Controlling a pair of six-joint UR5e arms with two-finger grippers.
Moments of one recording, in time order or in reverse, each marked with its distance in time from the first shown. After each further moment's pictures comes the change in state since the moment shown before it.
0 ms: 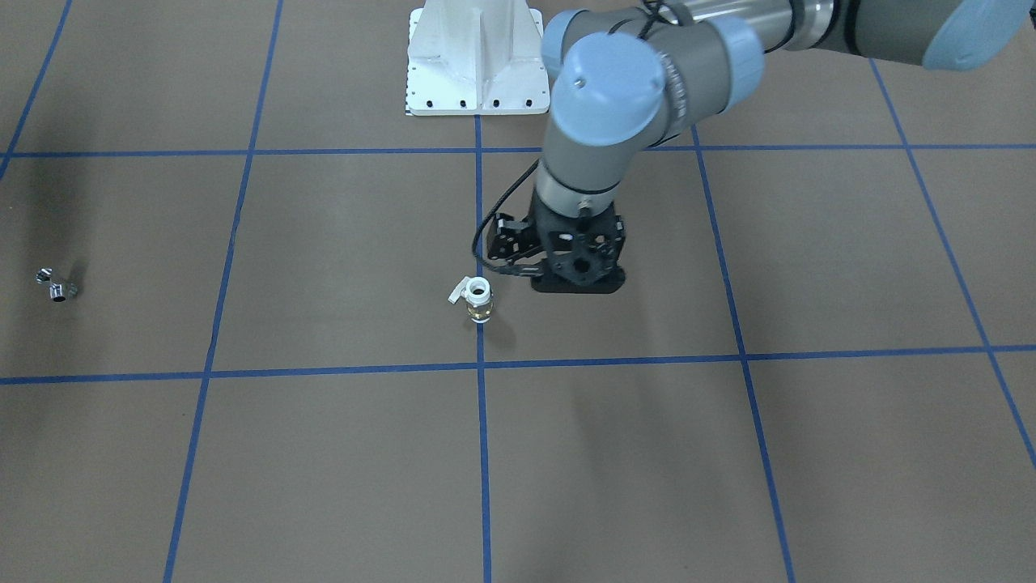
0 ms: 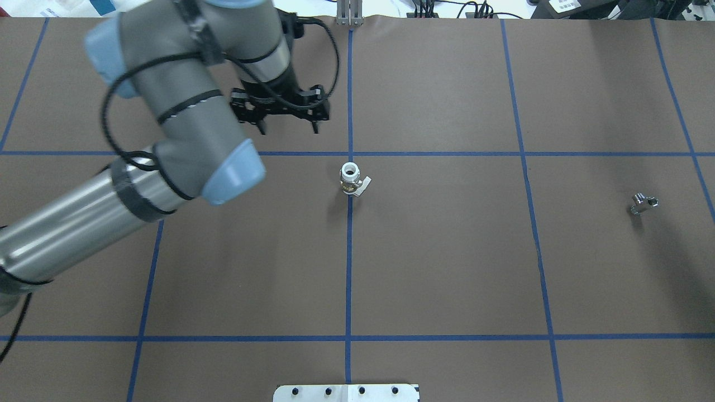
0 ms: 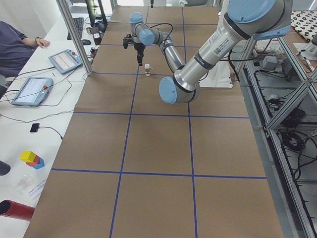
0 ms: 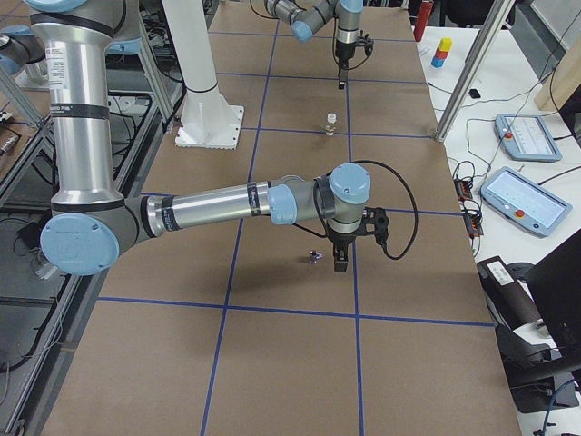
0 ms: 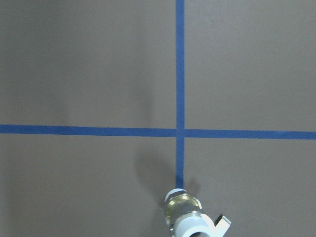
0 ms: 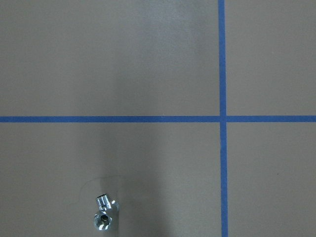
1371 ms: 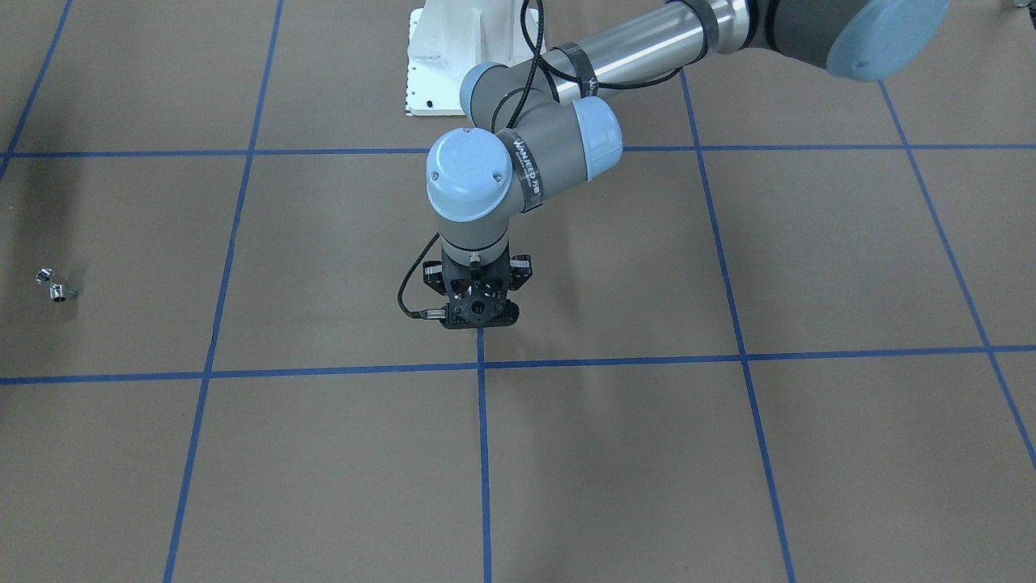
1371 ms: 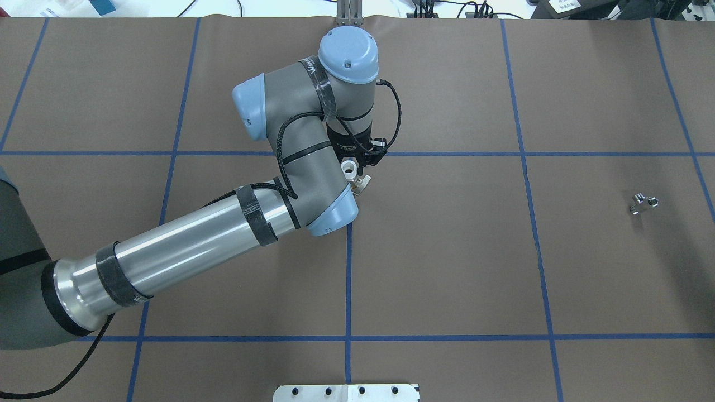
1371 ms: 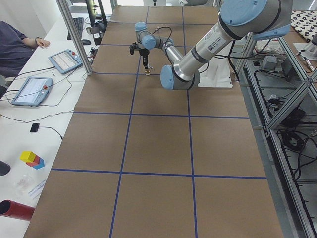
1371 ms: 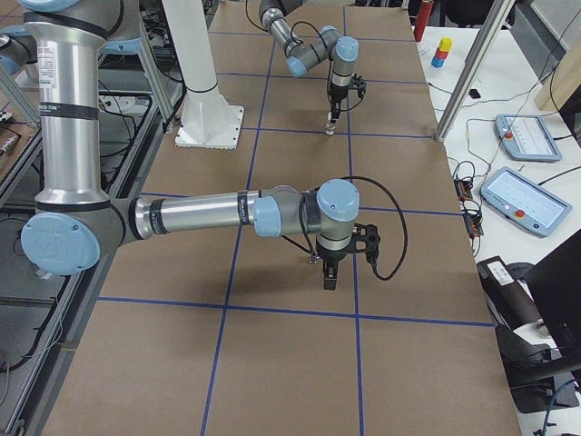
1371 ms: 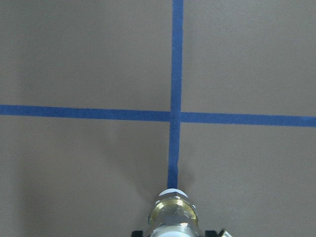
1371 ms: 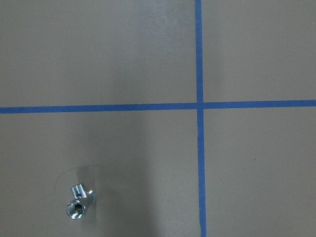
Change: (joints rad) left arm 0.184 -0.253 0.476 -0.174 0.099 -0.171; right arm 0.084 -0.062 -0.003 -0.013 -0.011 -0.045
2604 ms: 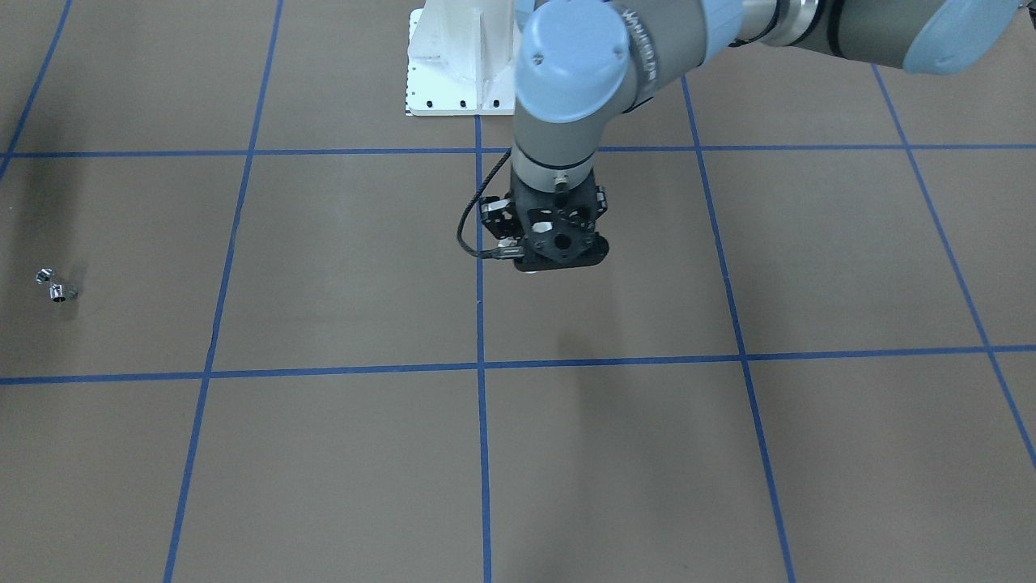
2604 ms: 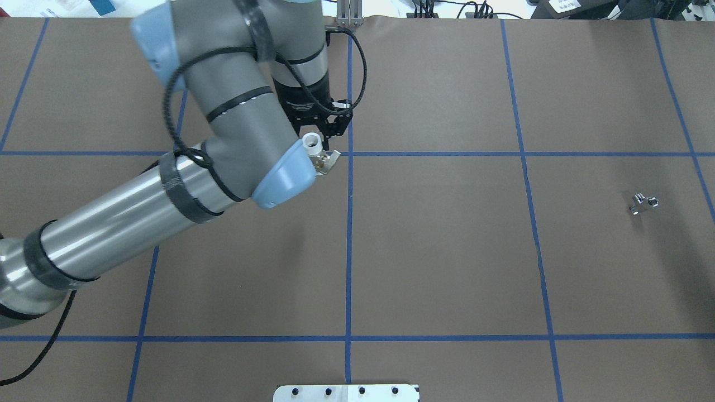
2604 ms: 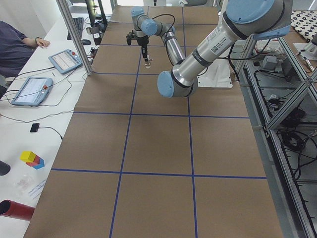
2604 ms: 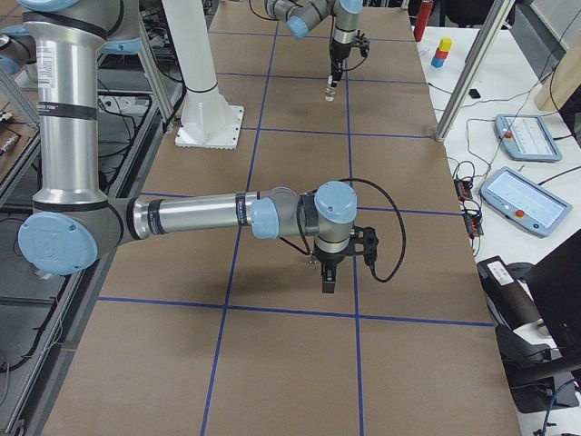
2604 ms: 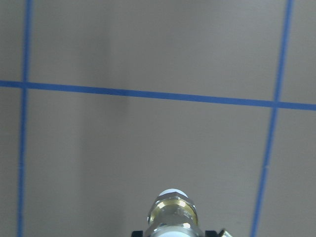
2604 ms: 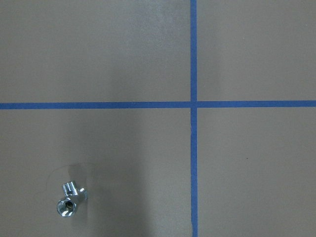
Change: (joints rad) left arm -0.099 0.050 -0.287 0.281 -0.086 0.039; right arm 0.001 -0.011 -0.002 0.007 -0.017 -0.016
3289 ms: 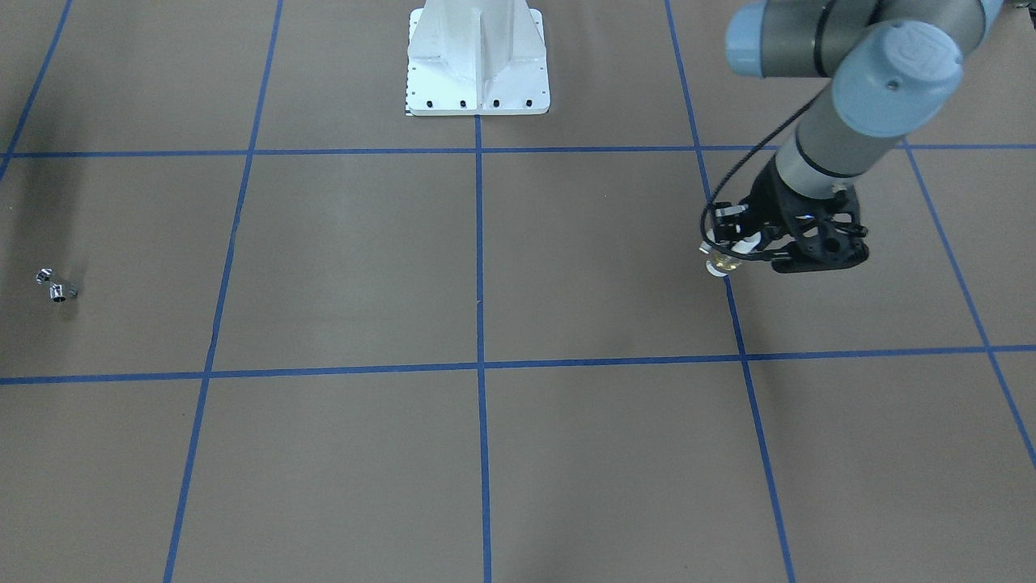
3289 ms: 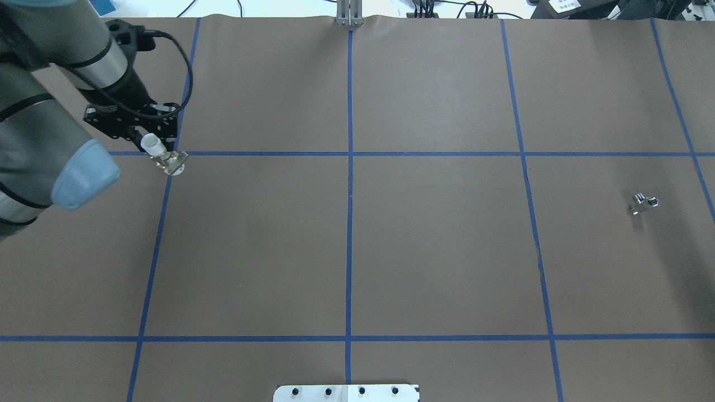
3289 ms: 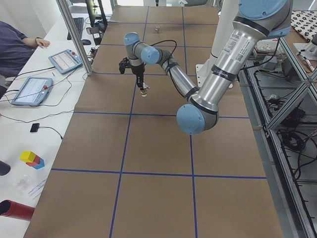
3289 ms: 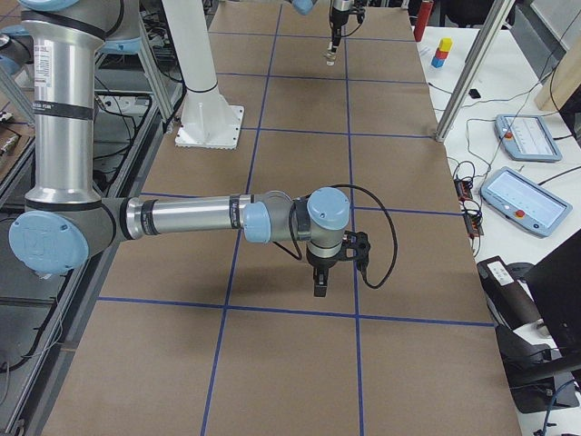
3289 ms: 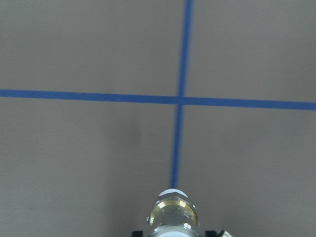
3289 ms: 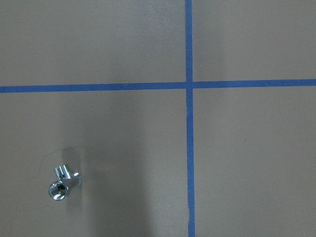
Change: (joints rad) left arm -0.203 0.430 -0.378 0.100 -0.092 0.260; right arm 0.000 -0.027 0.012 -0.003 0.009 -0.010
